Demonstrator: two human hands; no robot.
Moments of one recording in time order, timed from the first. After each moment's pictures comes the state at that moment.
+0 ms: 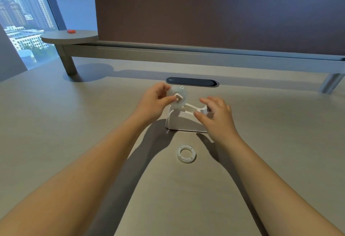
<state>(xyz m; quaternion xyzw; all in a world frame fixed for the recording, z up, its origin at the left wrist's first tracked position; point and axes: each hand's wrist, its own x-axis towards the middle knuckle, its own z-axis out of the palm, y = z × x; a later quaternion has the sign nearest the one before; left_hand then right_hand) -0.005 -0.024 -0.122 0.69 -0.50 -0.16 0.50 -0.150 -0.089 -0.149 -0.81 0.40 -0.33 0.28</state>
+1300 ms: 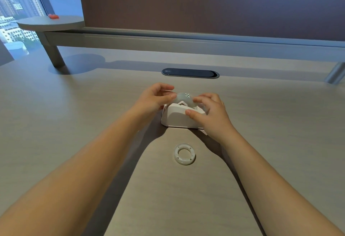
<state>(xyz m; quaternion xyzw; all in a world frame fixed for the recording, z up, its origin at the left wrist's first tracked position) 0.008 -0.050 -0.146 0.63 -0.42 -0.34 0.55 -0.139 -0.101 -0.156 -0.81 0.37 -0.29 0.34</state>
